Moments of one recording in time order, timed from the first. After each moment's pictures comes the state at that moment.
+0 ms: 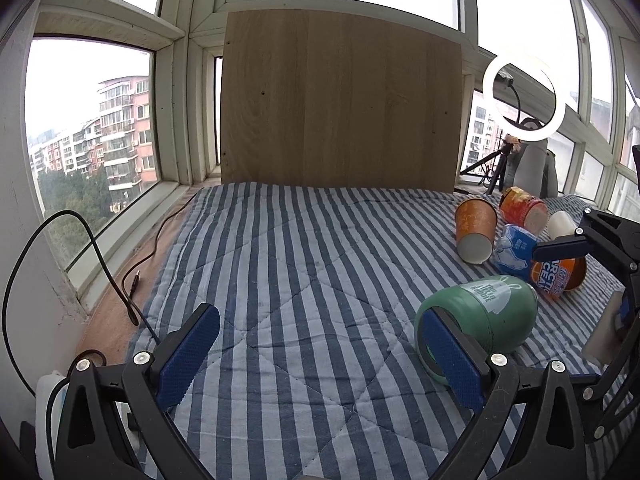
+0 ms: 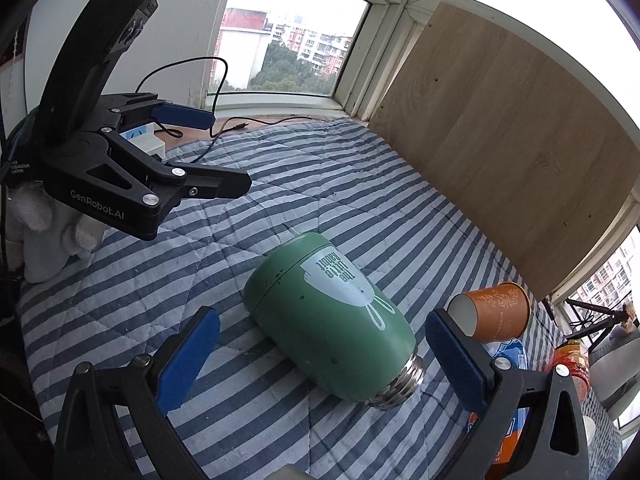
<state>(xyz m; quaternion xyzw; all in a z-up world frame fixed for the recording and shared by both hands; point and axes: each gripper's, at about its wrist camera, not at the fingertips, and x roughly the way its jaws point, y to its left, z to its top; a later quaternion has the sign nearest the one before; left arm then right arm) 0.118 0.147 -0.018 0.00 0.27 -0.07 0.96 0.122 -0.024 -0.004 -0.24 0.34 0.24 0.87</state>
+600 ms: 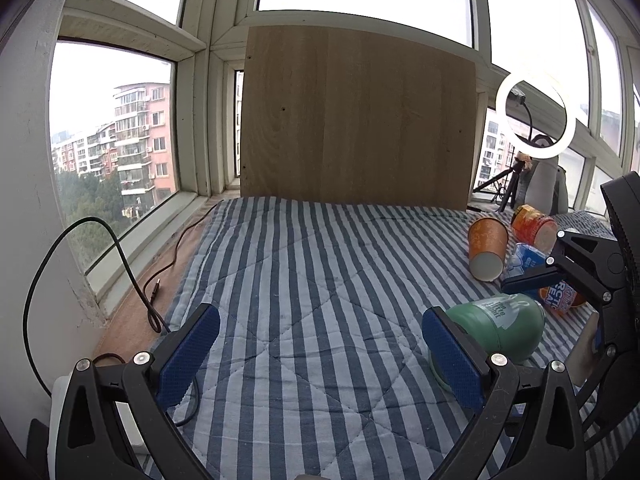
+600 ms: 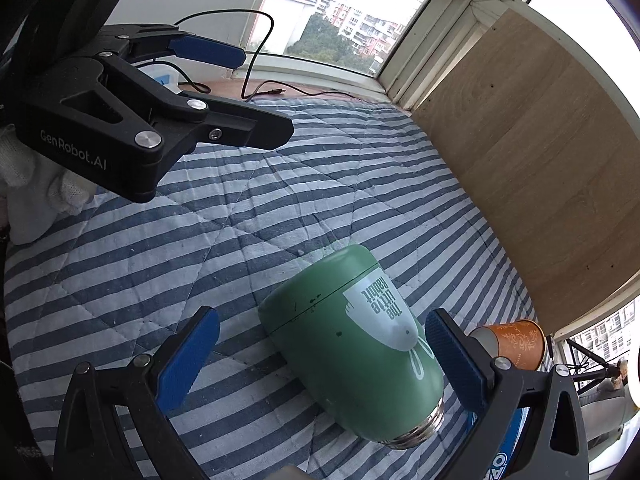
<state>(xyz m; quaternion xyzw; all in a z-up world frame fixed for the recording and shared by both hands) 0.110 0.161 -0.010 -0.02 0.24 -0.04 0.97 0.138 0.015 -0.024 -0.32 0.36 0.27 0.83</state>
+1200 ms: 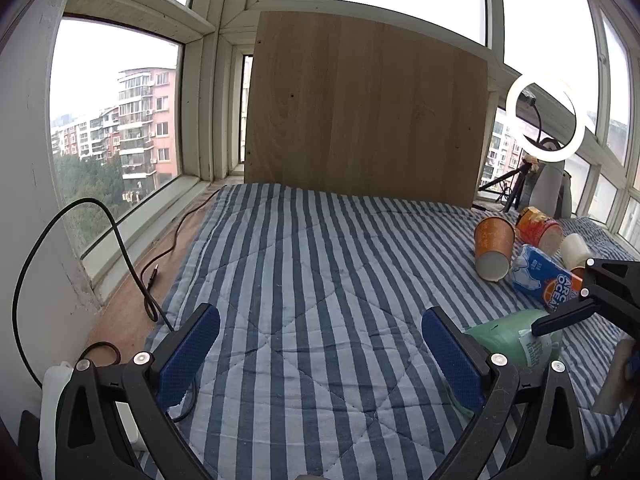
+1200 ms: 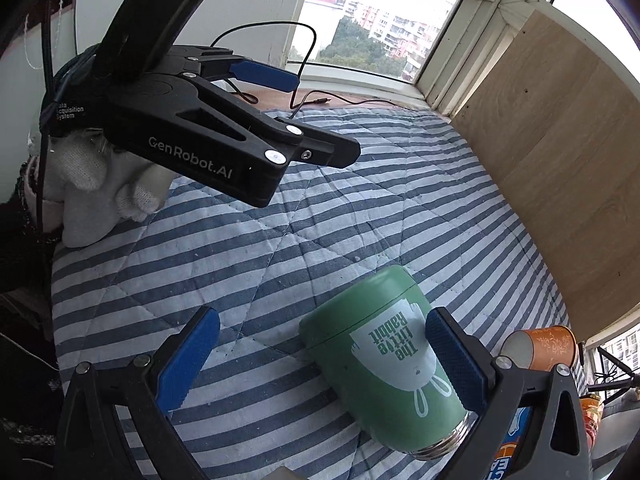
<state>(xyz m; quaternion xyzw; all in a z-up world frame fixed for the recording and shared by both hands) 0.119 0.167 -0.015 -0.04 0.26 -0.04 0.96 0.121 0.015 -0.015 -0.29 0.38 0.35 0.80</state>
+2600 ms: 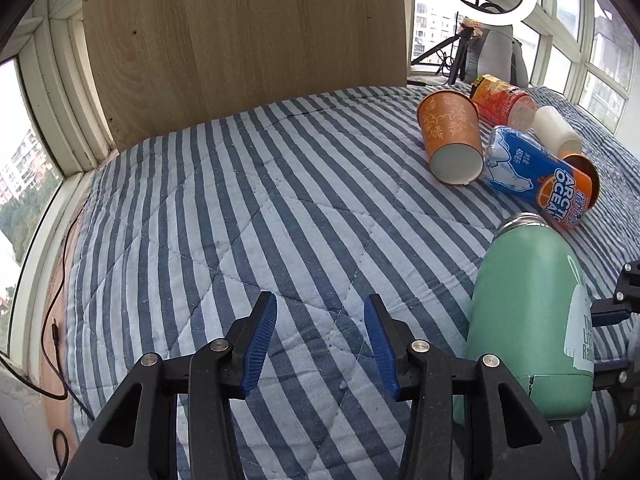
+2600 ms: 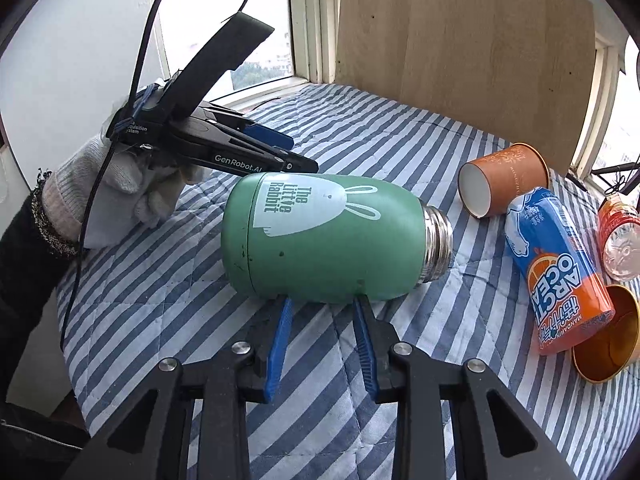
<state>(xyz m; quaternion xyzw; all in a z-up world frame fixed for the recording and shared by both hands) 0.205 0.067 -0.052 0.10 0.42 -0.16 0.89 0.098 -0.087 -0.042 -0.05 0.41 0.23 0.88</state>
